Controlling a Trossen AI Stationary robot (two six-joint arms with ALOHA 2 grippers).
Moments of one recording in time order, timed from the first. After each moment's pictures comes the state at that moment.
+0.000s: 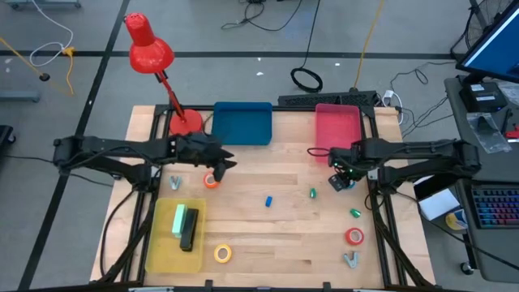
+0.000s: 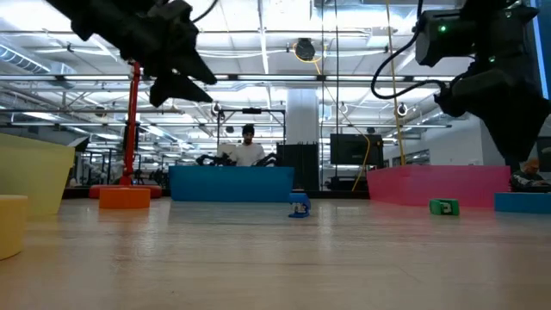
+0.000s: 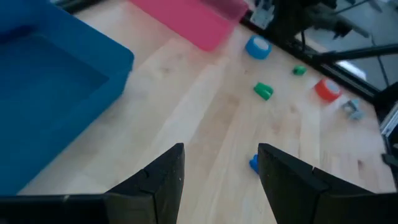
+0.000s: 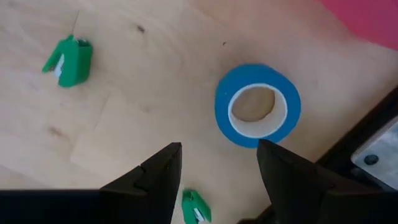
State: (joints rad) left arm 0.15 1.09 0.66 -0.09 0.00 -0.44; right arm -0.15 1.09 0.72 -1.16 -0.09 0.89
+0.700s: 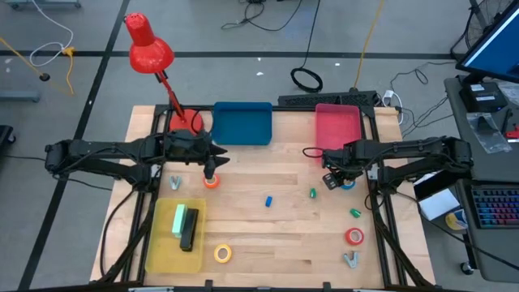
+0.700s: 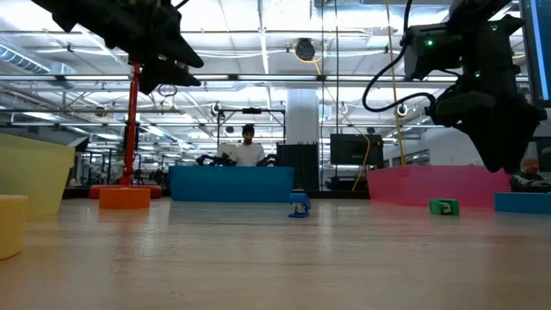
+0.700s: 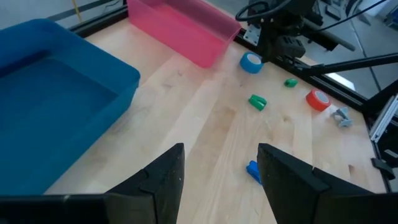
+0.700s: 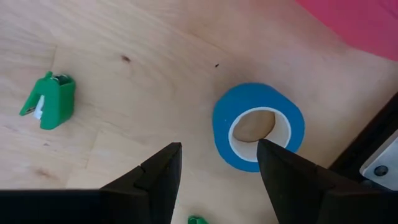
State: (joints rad) left arm 0.16 0.95 0.64 -0.14 -0.01 -0.41; right arm -0.15 1.20 0.72 -1.12 -0.03 0.96
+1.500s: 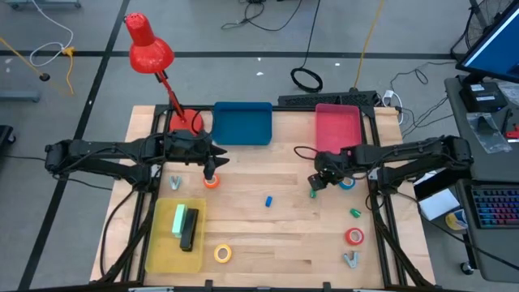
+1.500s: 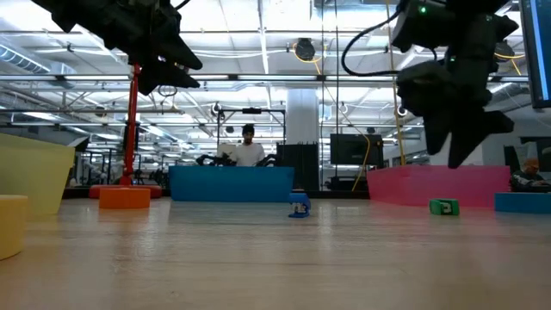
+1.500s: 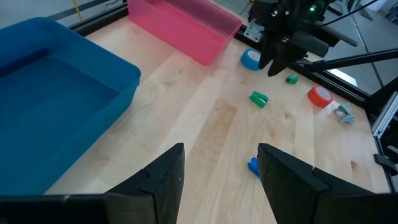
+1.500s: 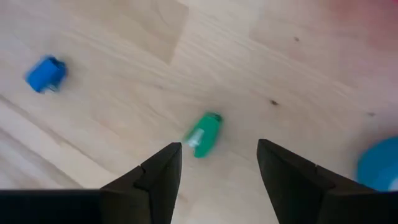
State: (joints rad) left arm 0.16 0.95 0.64 -0.15 -0.01 -0.40; right arm -0.05 1.21 0.72 -0.72 -0.08 1.12
